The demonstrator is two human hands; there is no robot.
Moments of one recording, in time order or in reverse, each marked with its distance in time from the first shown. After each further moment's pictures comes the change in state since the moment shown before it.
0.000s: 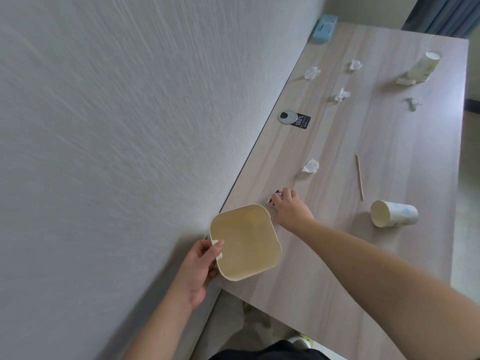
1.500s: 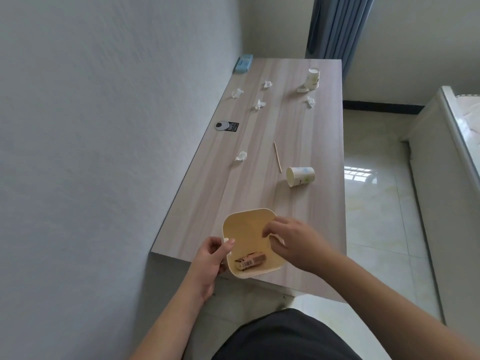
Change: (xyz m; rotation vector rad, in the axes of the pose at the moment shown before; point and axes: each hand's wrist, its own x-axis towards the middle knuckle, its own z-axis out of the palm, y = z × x) left_hand -0.145 -0.091 0.109 0.291 -0.222 0.143; right_hand -0.339 0.022 -0.145 0.355 0.070 -0.072
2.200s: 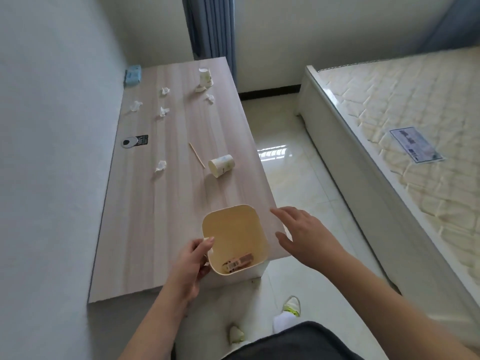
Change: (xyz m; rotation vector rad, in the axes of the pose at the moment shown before) left_hand 0.005 -0.024 0.052 0.068 -0.323 -0.048; right_hand -0.143 0.026 0.008 -0.129 0.227 0.552
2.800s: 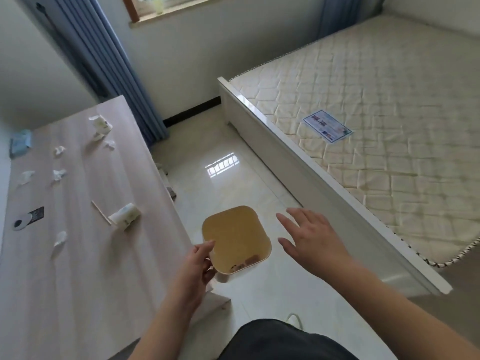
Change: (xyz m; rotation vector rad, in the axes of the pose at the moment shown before) left_hand 0.025 -0.024 0.266 0.205 -0.202 -0.108; right_hand -0.105 0.227 -0.061 -0.204 0.138 0.364
